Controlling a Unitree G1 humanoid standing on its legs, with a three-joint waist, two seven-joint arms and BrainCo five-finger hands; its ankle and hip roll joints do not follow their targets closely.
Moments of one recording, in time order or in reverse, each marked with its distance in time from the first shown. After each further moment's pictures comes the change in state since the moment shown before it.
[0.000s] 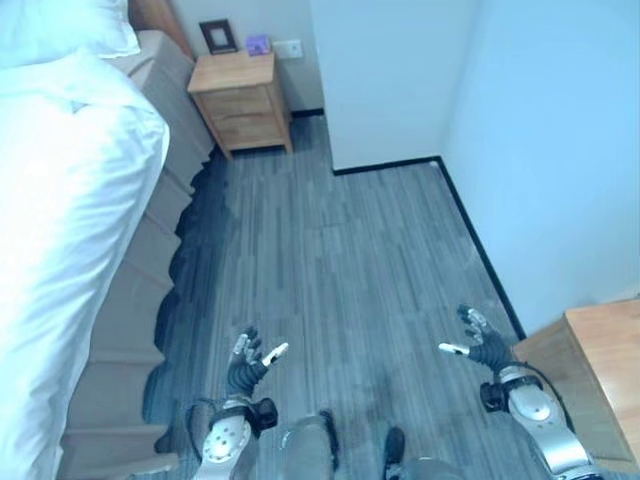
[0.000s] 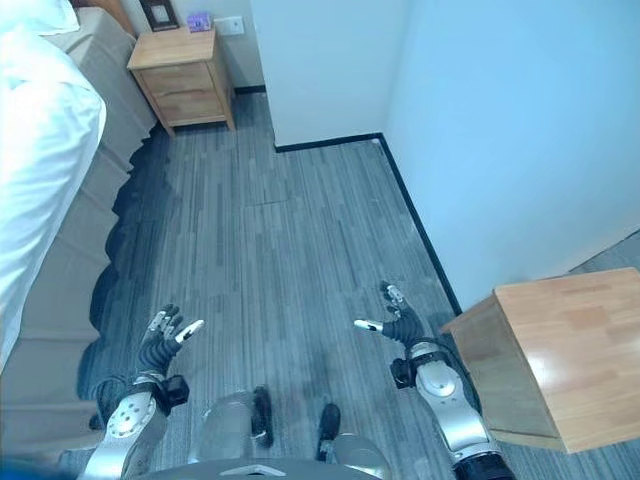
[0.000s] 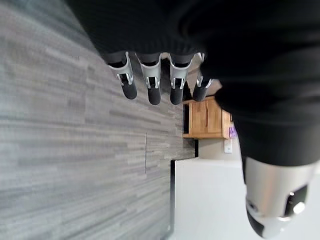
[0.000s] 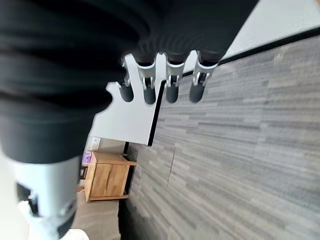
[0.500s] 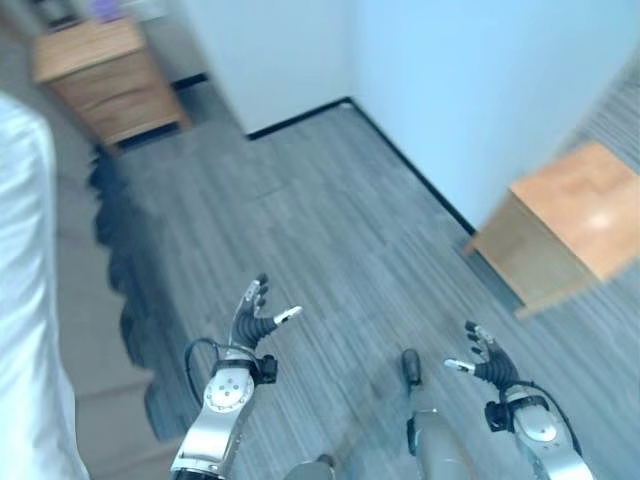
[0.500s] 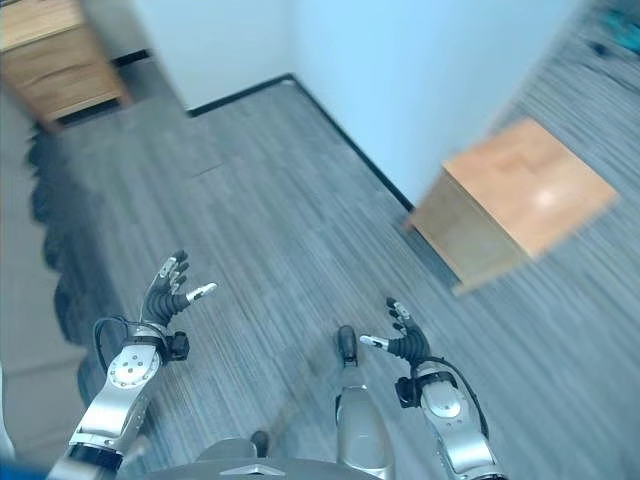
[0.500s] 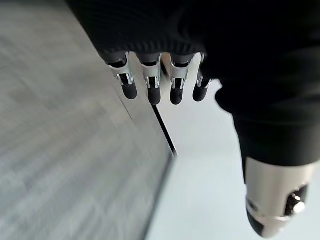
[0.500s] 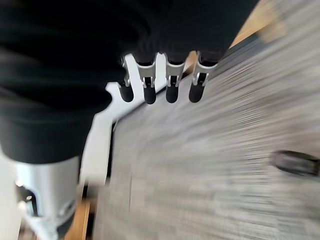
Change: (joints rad) left arm -0.104 0.132 -0.036 -0.004 0.152 0.000 -0.013; right arm 0.066 -0.008 -0.026 0.024 0.002 -0.030 -0.015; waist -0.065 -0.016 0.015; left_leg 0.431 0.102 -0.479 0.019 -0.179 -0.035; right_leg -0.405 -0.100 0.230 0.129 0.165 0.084
